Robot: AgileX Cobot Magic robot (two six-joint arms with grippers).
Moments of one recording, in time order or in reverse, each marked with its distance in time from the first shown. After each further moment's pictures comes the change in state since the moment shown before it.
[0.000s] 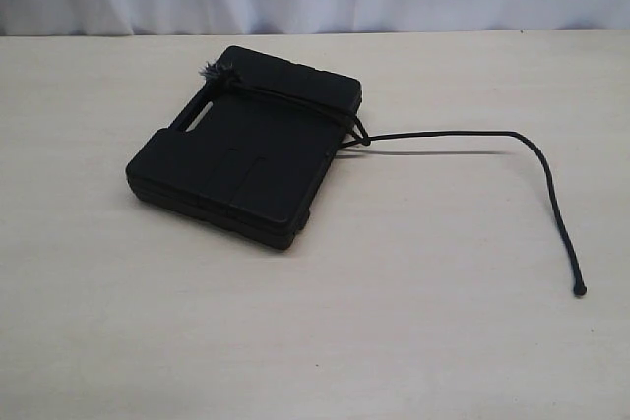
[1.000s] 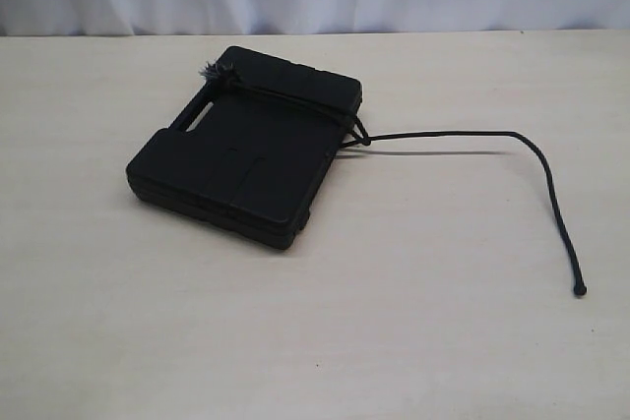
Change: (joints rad) left arm 0.352 -0.670 0.557 0.005 0.168 0.079; right arm 0.000 0.000 0.000 0.000 0.002 0.000
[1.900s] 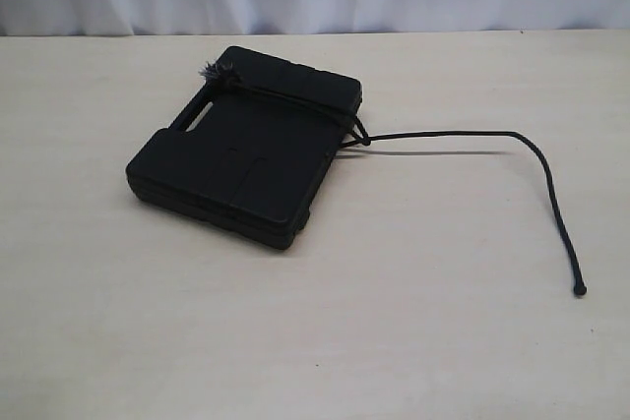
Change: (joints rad) left arm 0.126 -0.004 0.000 -0.023 0.108 0.149; right arm 0.000 0.000 0.000 0.000 0.000 -0.002
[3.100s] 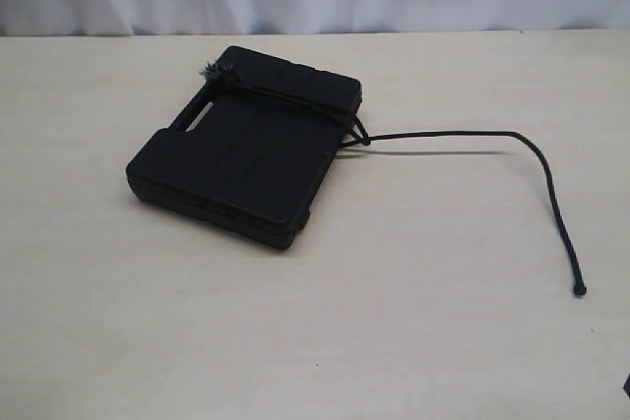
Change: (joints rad) left arm 0.000 0.000 0.000 0.000 0.004 0.000; right arm -0.004 0.000 0.002 -0.117 0.121 0.183
